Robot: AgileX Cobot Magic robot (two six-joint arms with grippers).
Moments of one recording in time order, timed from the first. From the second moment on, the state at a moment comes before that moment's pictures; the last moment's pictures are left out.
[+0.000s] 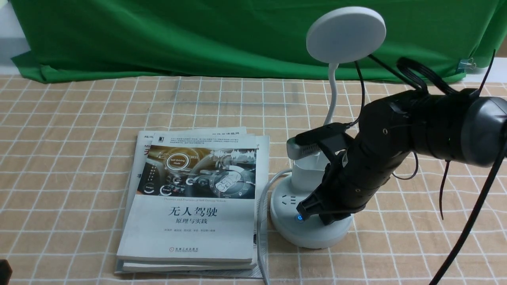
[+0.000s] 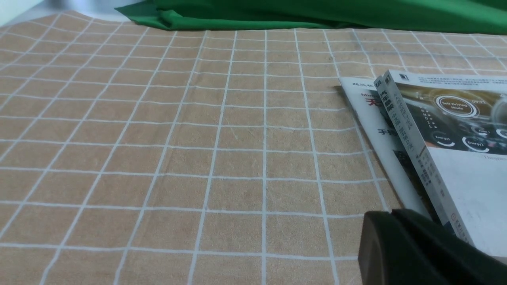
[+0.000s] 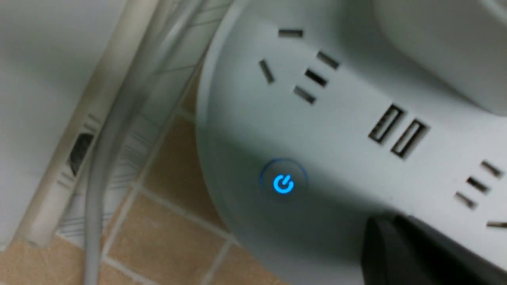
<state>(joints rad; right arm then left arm) 0.56 1.87 -1.22 0.08 0.82 -0.05 0.03 0.00 0.01 0.09 0.31 -0.03</state>
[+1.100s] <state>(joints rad) 0.56 0.93 -0.62 0.08 0.71 -0.02 0.03 0.00 0.01 0.09 0.31 -0.03</state>
